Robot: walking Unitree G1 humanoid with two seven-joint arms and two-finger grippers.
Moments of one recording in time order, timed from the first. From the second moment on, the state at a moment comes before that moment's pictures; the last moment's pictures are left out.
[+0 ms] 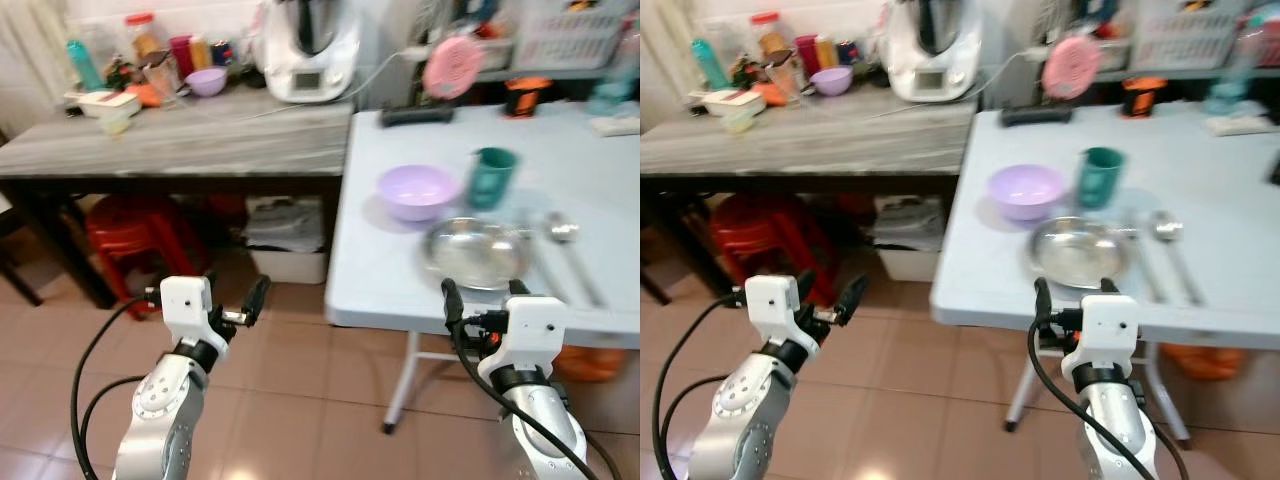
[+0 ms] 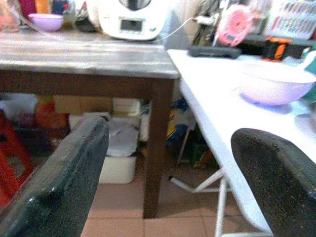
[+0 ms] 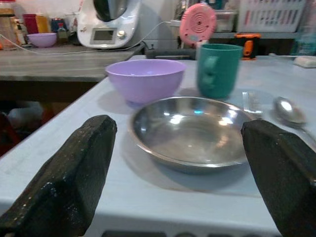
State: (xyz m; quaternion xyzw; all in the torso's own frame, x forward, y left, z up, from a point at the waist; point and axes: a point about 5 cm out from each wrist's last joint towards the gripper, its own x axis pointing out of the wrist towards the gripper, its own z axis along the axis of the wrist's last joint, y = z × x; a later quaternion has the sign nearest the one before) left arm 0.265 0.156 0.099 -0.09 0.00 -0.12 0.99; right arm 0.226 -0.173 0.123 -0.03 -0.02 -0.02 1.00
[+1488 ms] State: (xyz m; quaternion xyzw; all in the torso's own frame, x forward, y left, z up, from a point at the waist) left arm 0.257 0.156 0.091 -0.11 0.01 -0.16 0.98; right arm 0.224 -0.167 0.119 -0.02 -0.01 0.00 1.00
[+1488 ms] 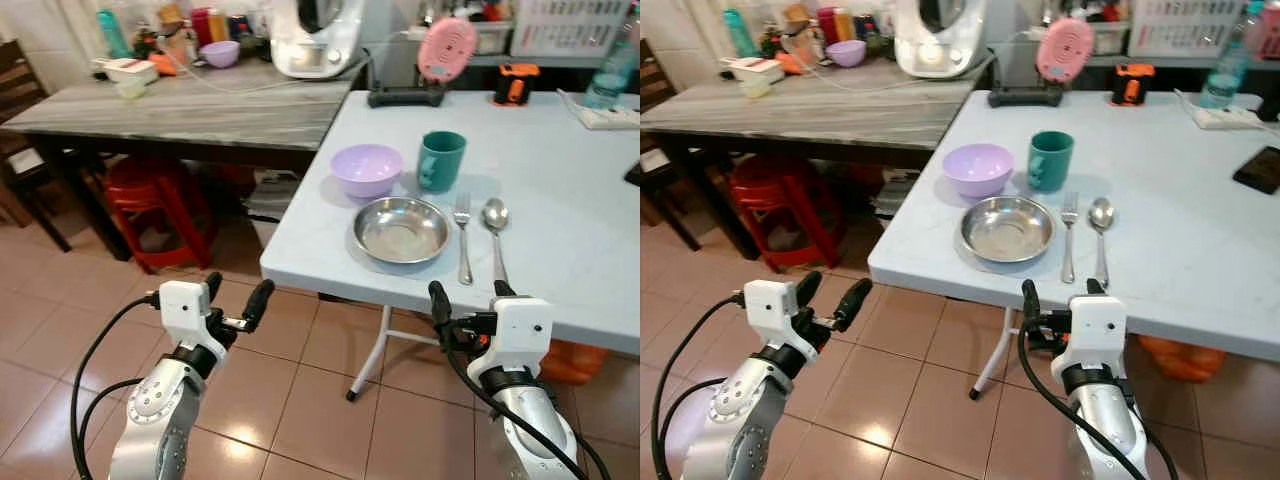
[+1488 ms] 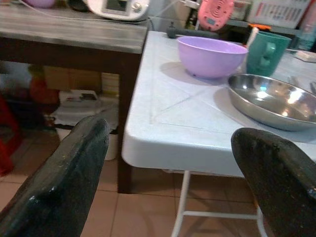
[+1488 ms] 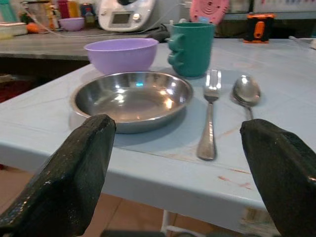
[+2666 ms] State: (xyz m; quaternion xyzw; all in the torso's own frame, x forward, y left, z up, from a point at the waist) left arm 0.255 0.155 0.097 -0.10 0.00 -0.19 0.98; right arm 0.222 -0.167 0.117 -0.01 -0.01 -0.01 1.00
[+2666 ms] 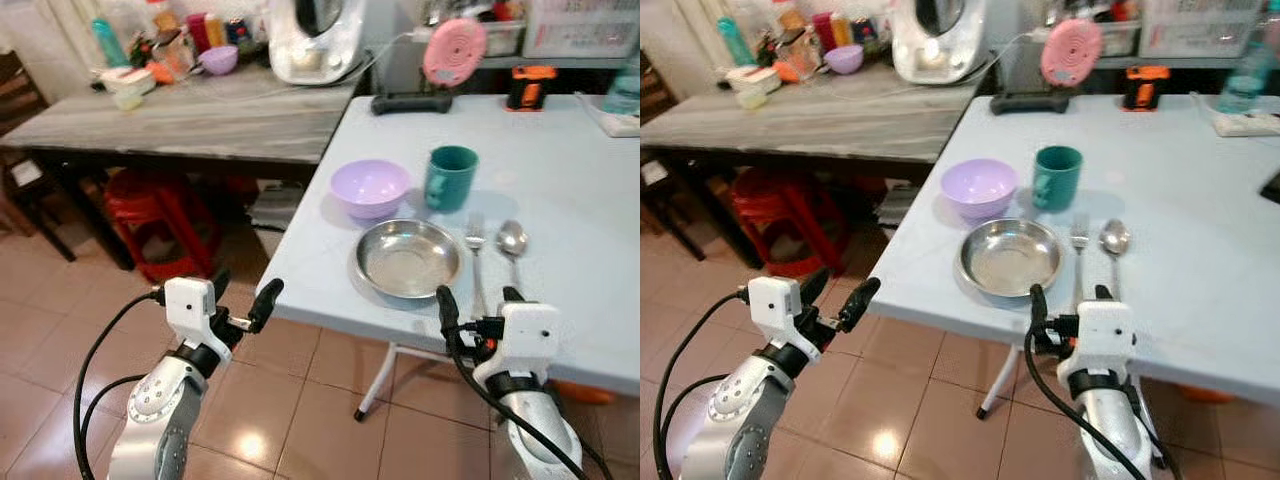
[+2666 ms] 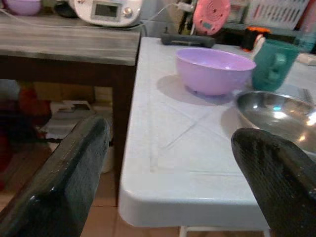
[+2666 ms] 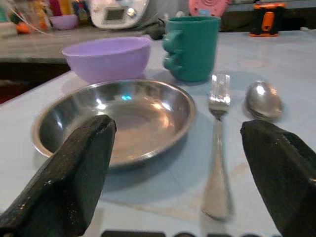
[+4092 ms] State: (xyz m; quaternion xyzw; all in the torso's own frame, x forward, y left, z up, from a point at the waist) left arm 0.229 0.165 0.083 -0.08 0.03 -0.31 0.95; right arm 0.222 -0.173 0.117 -0.01 0.01 0.03 1.00
